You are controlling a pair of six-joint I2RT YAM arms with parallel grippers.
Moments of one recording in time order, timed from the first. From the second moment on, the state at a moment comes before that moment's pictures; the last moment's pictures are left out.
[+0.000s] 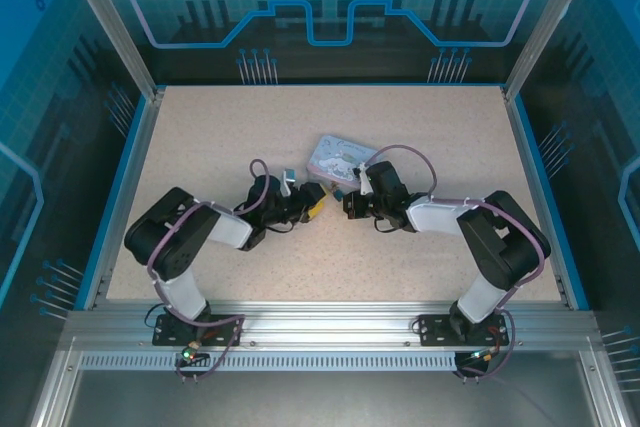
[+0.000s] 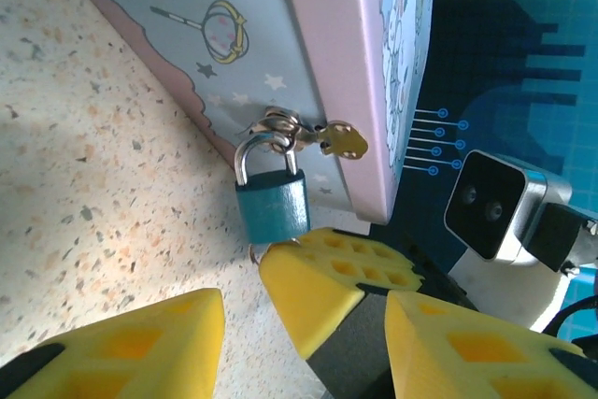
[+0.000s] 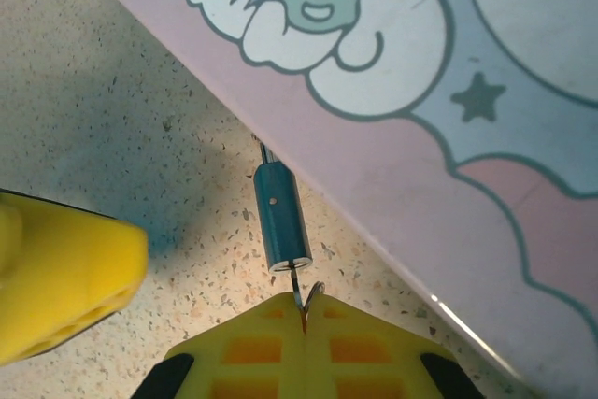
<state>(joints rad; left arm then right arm) -0.50 1.77 0.54 0.86 0.45 -1.39 0.56 1.66 0.75 0.13 -0.25 0.53</state>
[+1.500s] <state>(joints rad) -0.56 2.04 0.61 1.16 0.36 -1.56 0.59 1.67 0.75 0.16 -0.27 0.77</state>
